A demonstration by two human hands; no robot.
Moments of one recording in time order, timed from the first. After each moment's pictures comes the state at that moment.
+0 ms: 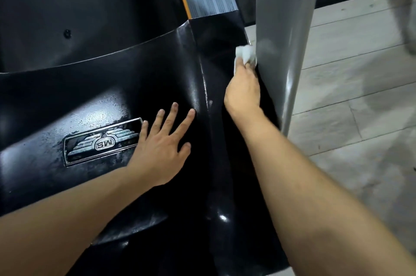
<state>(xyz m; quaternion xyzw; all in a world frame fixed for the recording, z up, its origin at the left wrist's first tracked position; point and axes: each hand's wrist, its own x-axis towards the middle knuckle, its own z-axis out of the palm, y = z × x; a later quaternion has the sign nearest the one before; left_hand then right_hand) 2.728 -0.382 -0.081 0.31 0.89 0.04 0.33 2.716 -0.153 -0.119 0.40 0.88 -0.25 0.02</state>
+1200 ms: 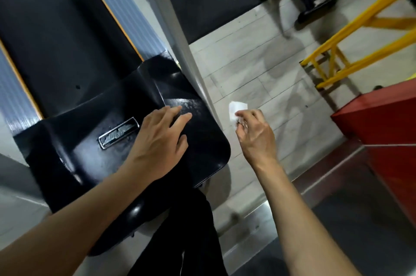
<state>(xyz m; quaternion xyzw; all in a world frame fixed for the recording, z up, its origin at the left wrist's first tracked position) 2.866 -0.365 0.318 0.55 0.82 0.13 0.13 3.044 -0.191 0.281 0.45 0.85 -0.27 -0.07</state>
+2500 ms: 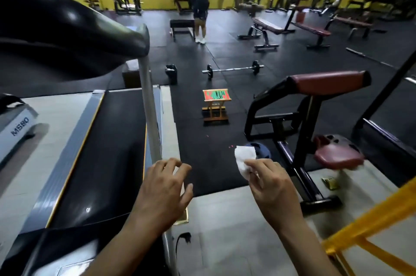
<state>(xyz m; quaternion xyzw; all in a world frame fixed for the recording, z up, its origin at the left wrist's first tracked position) 2.883 -0.023 0.616 0.35 0.92 0.10 -0.15 2.991 0.220 0.596 0.12 0.93 -0.19 -0.31</state>
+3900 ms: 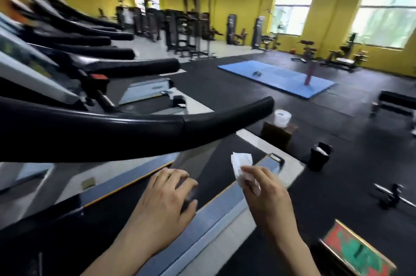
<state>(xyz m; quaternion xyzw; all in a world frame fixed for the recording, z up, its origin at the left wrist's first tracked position) 2.365 0.256 0.685 -0.11 0.97 0.03 -0.23 2.204 0.446 0.675 -0.34 0.83 -0.42 -0.15</state>
